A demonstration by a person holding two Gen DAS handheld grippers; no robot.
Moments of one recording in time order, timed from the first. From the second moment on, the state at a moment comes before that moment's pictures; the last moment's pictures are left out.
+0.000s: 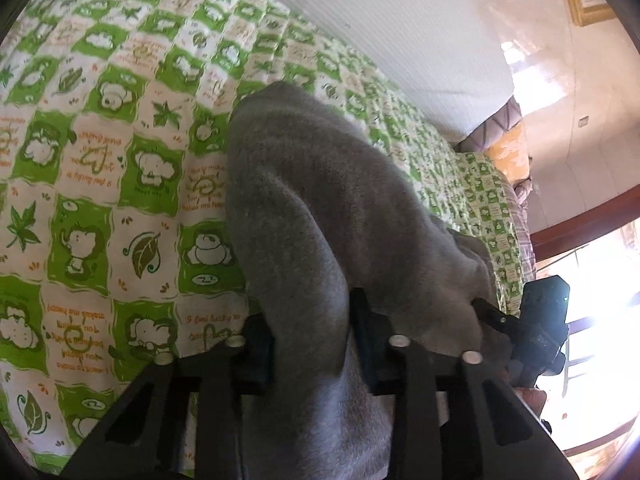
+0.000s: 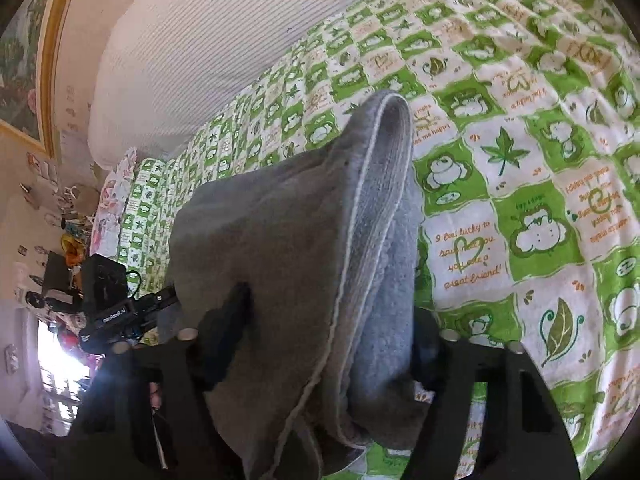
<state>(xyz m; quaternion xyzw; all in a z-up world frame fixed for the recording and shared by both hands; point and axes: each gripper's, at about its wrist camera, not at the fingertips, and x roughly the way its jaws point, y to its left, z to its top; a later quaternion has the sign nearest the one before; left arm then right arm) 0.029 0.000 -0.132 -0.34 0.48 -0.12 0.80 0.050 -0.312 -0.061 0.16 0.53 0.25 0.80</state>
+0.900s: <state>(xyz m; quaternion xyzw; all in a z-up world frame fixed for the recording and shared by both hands) -0.019 0.165 -0.070 -0.30 0.38 0.05 0.88 0.085 -0.083 -0.031 0.01 0.47 0.35 0.81</state>
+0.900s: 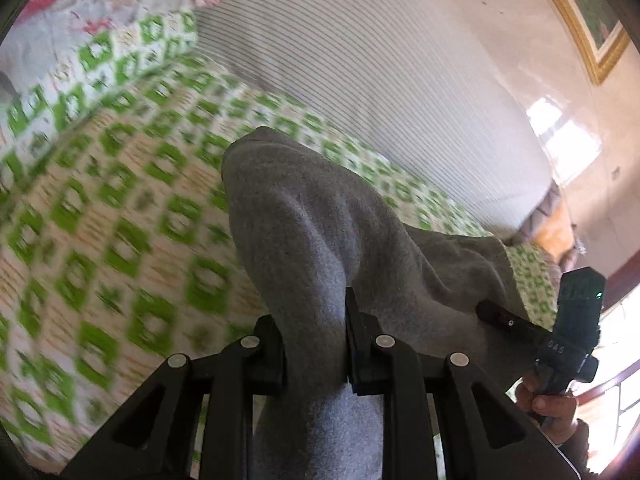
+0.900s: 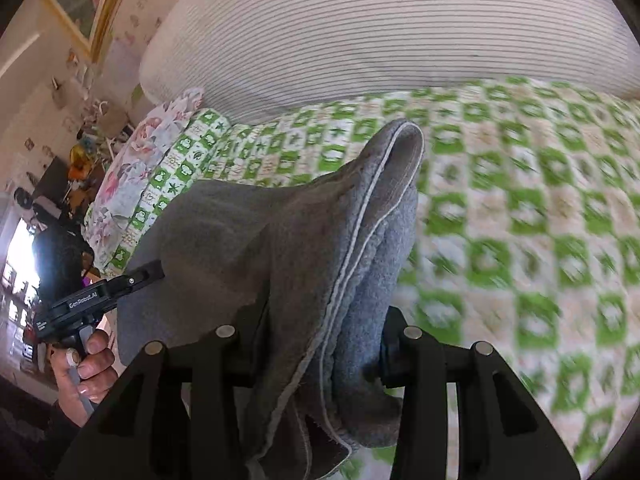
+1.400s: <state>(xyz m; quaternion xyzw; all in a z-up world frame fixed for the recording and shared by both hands) 0.018 0.209 -0.090 -0.26 0.39 0.10 0.88 0.147 -0.010 -0.074 -0.02 0.49 0.36 0.79</state>
